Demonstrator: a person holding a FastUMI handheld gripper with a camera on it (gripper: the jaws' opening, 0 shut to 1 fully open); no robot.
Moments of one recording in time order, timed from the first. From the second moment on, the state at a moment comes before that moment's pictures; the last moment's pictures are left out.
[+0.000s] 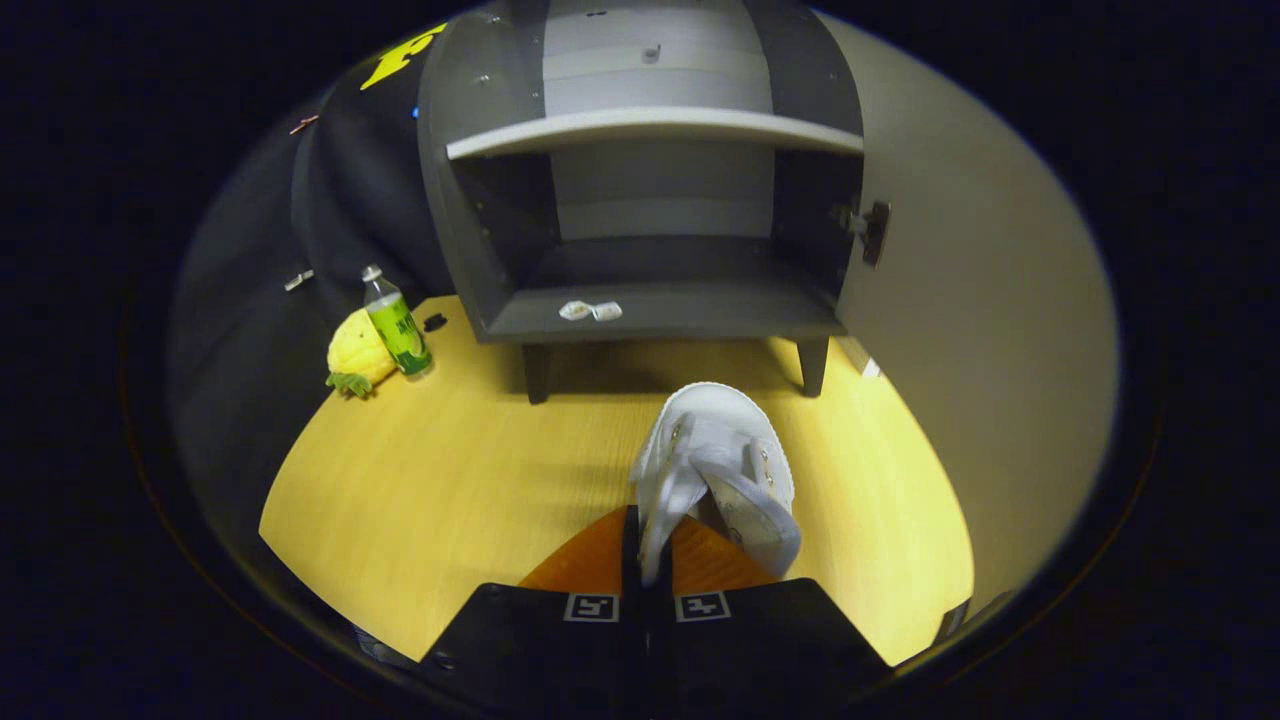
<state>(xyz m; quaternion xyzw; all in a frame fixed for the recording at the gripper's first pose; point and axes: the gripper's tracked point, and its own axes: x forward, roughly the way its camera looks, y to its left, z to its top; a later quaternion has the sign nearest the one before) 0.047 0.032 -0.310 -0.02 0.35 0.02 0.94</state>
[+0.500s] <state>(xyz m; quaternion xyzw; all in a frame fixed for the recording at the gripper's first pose) 0.101 0.053 -0.139 -0.04 0.23 0.03 0.97</state>
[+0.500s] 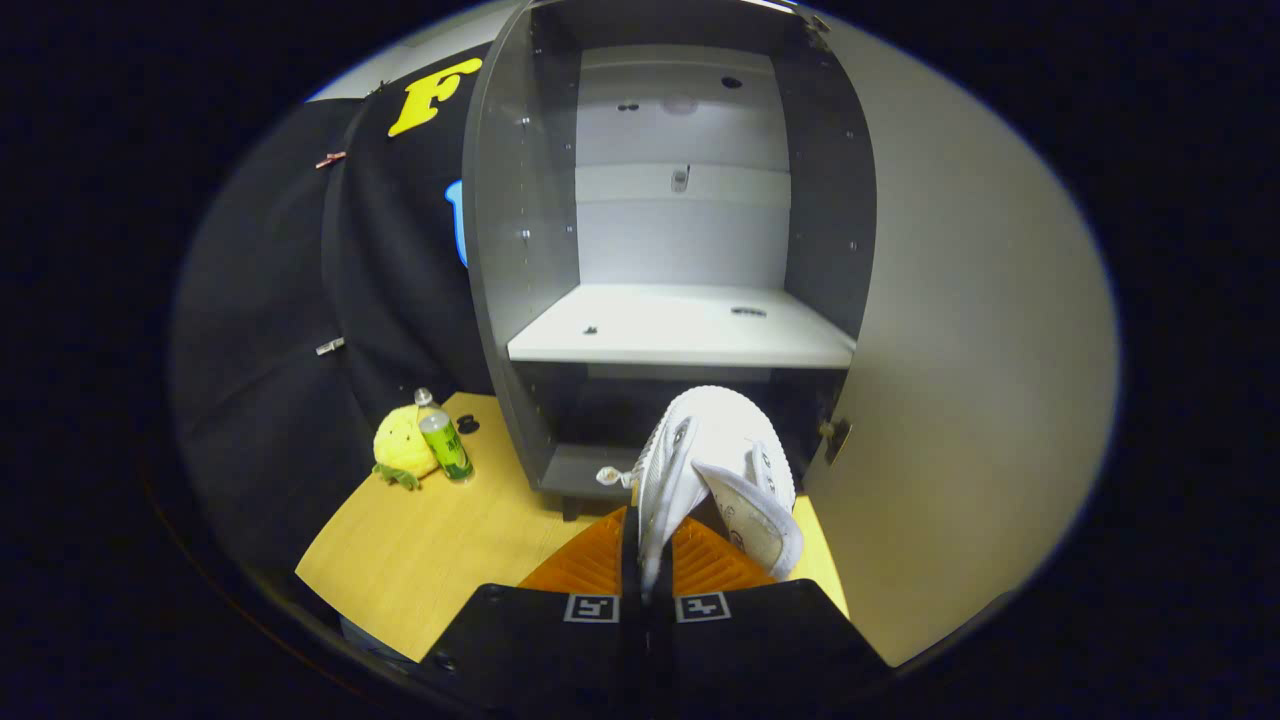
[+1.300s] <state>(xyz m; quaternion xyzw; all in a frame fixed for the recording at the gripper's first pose) 0.319 0.095 0.008 -0.08 0.10 0.06 0.99</state>
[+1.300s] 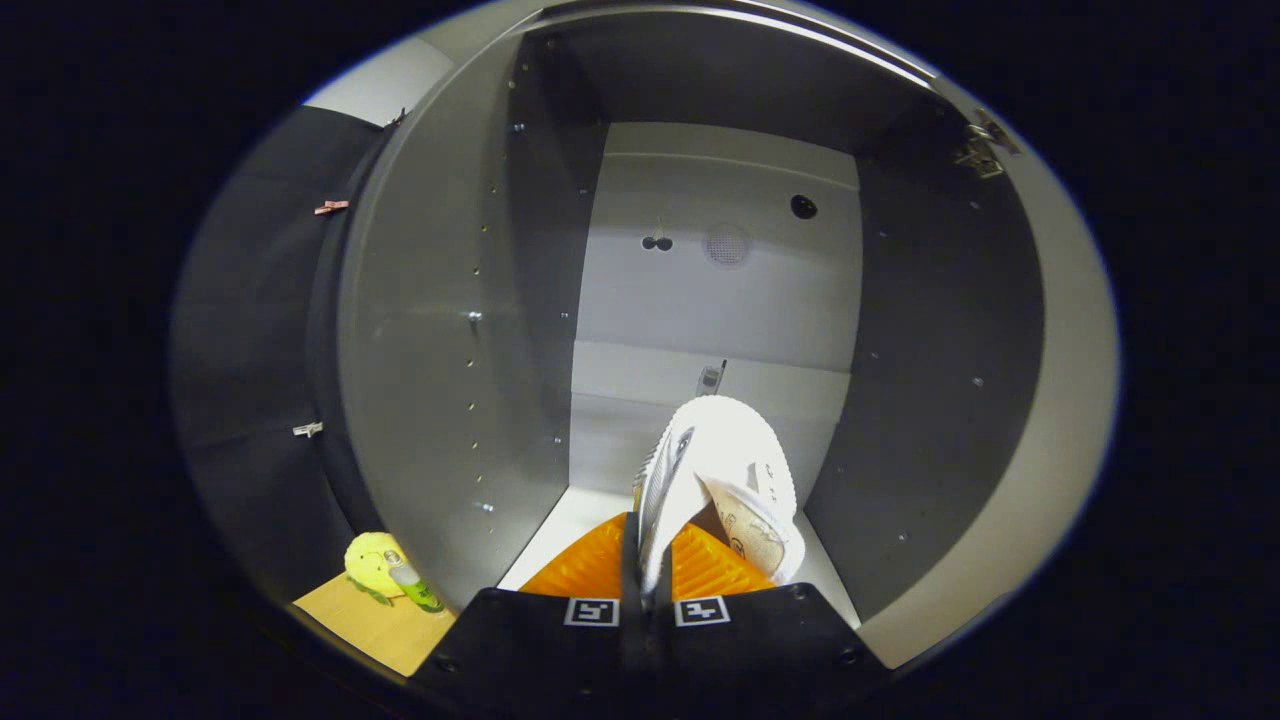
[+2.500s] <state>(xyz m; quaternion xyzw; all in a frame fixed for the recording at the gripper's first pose) 0.375 0.074 -0.097 -0.04 0.26 -0.01 0.96</state>
